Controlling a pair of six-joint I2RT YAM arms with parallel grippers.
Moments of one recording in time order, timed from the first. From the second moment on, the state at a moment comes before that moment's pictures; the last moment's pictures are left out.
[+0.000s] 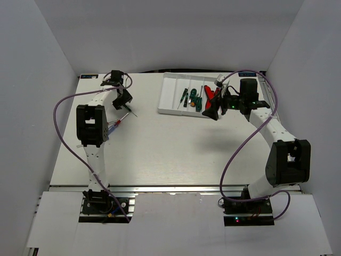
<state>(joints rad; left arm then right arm) -0.08 2.22 1.82 -0.62 -0.18 -0.70 0.14 1.53 1.16 -0.25 -0.90 -0.43</state>
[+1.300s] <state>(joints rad) -0.09 2.34 1.94 -0.60 0.15 -0.68 0.14 1.53 1.16 -0.25 -0.90 -0.43</state>
